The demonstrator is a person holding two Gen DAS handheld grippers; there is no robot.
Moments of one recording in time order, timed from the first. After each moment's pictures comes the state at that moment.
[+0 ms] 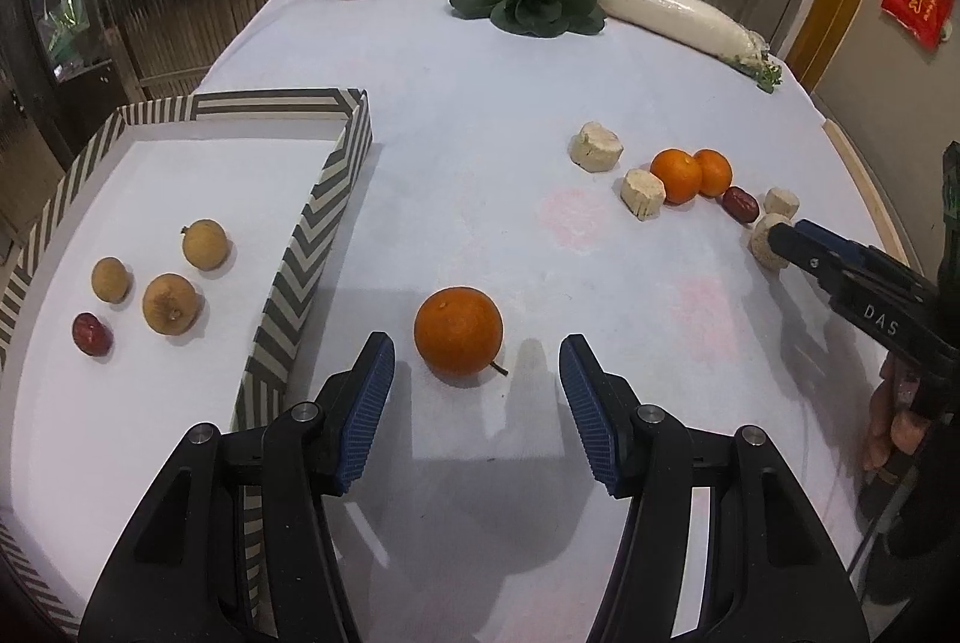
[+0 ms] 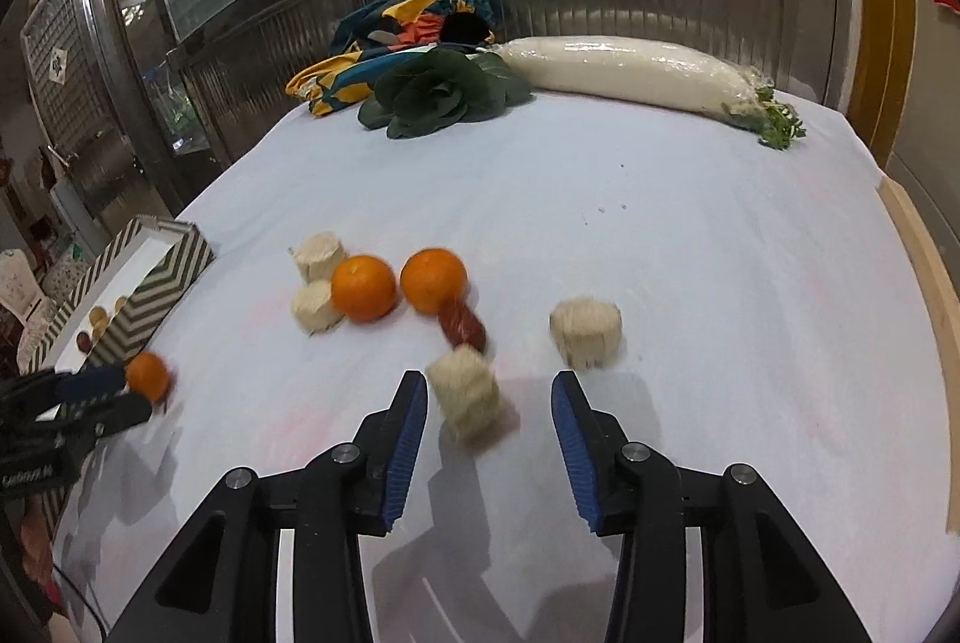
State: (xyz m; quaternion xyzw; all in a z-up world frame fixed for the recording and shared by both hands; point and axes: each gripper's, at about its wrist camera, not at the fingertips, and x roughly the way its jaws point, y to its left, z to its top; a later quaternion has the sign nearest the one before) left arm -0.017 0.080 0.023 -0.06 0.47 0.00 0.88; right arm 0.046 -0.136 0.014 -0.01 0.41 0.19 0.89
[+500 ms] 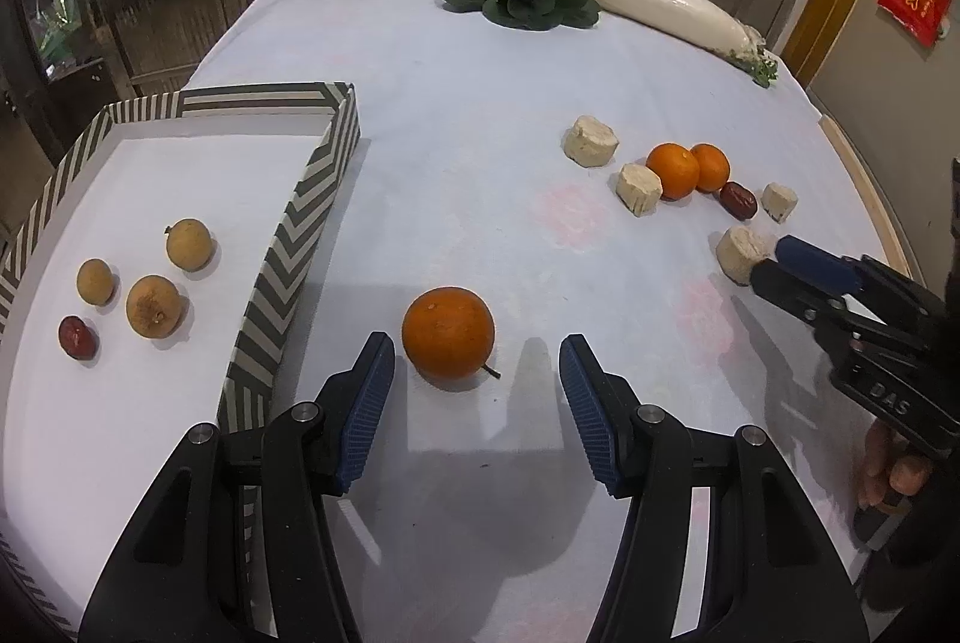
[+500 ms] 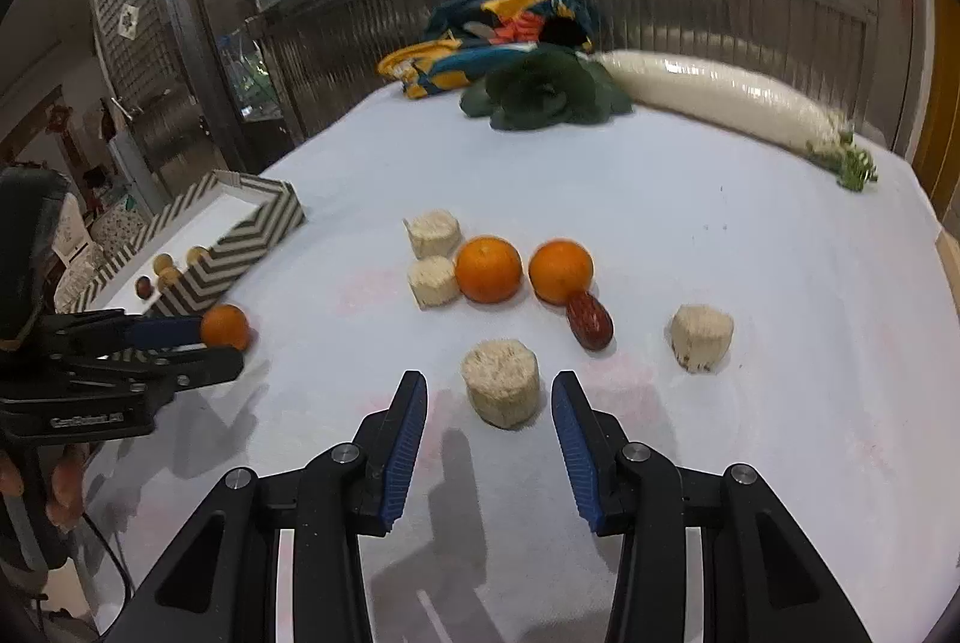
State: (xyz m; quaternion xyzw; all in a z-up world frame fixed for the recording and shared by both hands) left arm -0.013 0.077 0.019 -0.06 0.48 0.00 0.88; right arm 0.021 -0.106 0.014 -0.04 0.40 0.27 0.88
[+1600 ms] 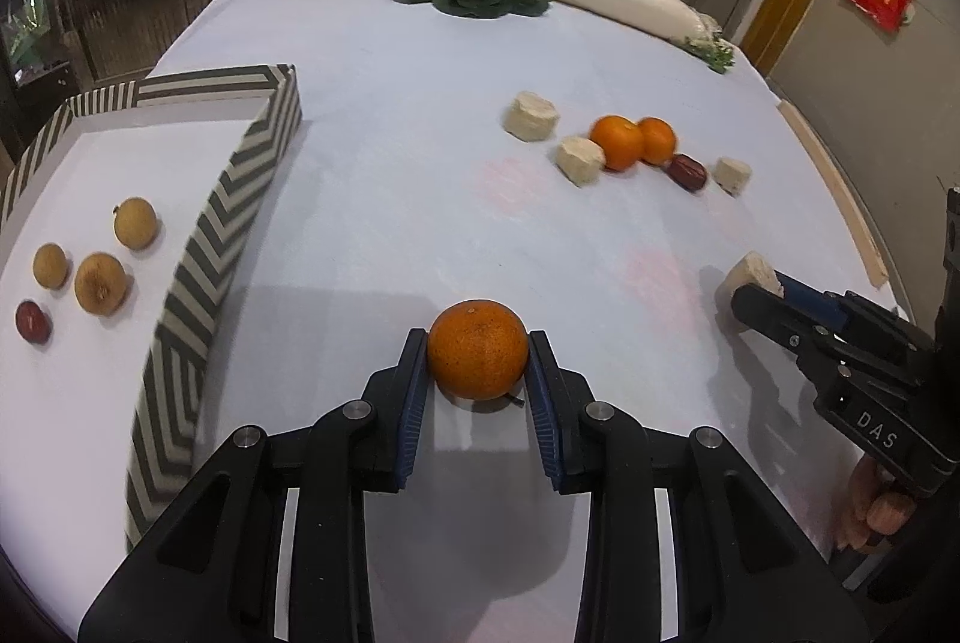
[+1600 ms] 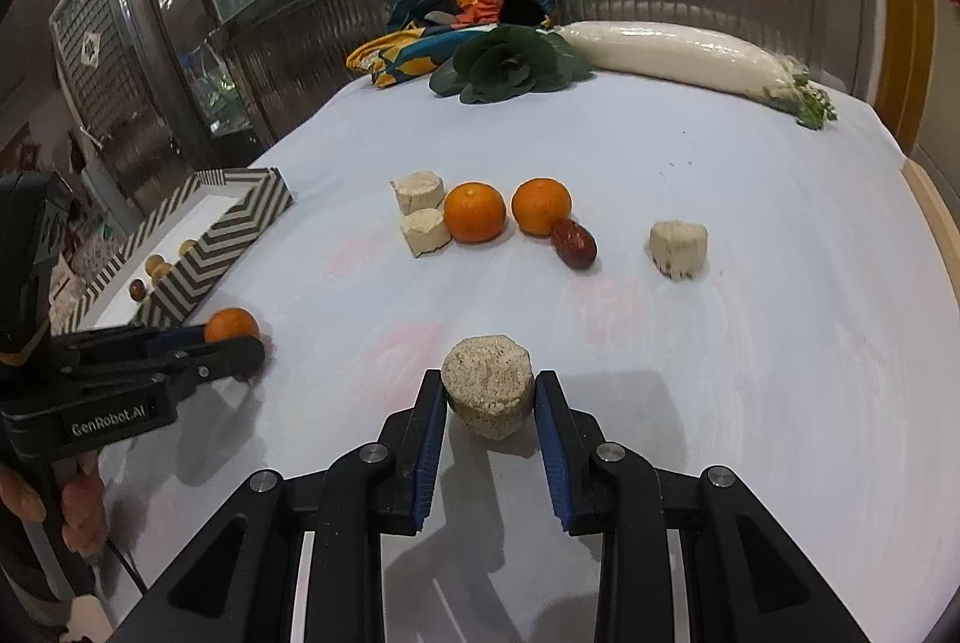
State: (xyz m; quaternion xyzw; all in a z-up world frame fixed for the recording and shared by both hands) left arm -0.028 0.060 0.013 -0.07 0.47 -0.05 0.88; right arm -0.015 -0.119 0.011 0.00 0.41 0.23 0.88
